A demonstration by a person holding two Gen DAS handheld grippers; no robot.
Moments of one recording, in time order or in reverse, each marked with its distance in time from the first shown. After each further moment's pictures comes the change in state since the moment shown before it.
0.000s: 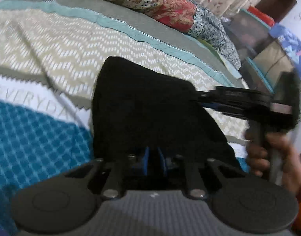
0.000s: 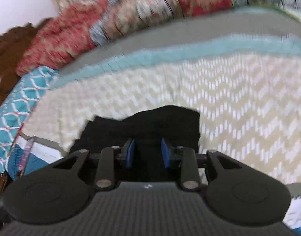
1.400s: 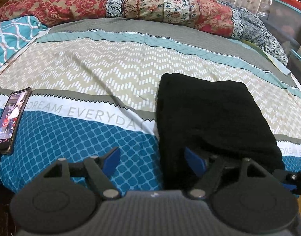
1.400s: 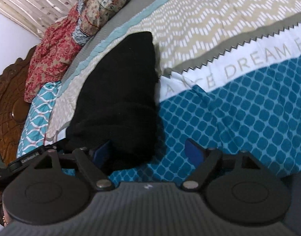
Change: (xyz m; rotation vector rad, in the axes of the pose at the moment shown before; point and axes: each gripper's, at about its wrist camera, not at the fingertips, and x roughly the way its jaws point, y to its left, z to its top) left arm -0.039 -0.011 -0.005 0.093 -0.063 0.420; right arm -0.071 -0.048 -0.106 0.377 0.066 0.099
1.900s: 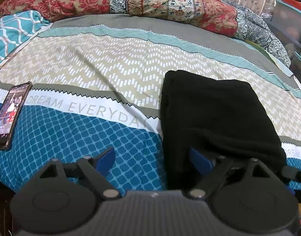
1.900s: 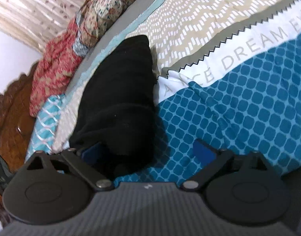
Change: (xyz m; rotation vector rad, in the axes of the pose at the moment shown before) left arm 0.008 0.007 -0.002 -0.024 0.010 0.000; right arm 0.002 -0.002 -0.018 0.106 -0.083 0.069
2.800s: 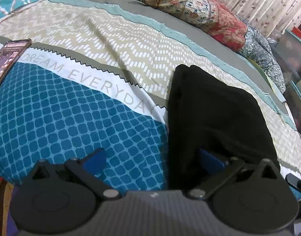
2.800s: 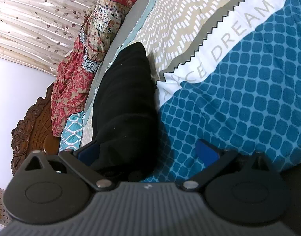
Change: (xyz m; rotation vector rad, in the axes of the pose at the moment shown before) left arm 0.022 0.039 -0.018 -0.205 0.013 -0.151; right arm -0.013 -0.032 0.010 0.142 0.004 0.142
